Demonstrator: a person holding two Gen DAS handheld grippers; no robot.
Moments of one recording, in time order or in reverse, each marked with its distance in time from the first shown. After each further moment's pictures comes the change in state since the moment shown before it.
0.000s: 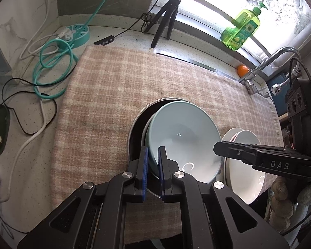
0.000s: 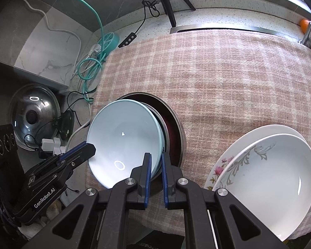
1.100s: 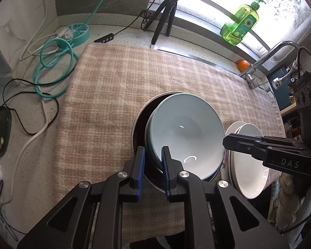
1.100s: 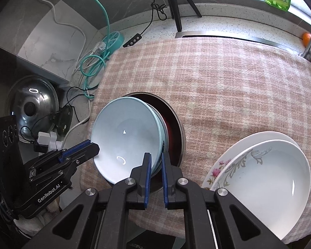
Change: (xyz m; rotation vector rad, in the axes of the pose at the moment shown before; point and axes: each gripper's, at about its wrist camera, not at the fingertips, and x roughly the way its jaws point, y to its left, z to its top) left arm -0.004 0.003 -0.006 0.033 0.010 0.010; right arm -0.010 0.007 -0.005 -0.080 -0.032 -0.038
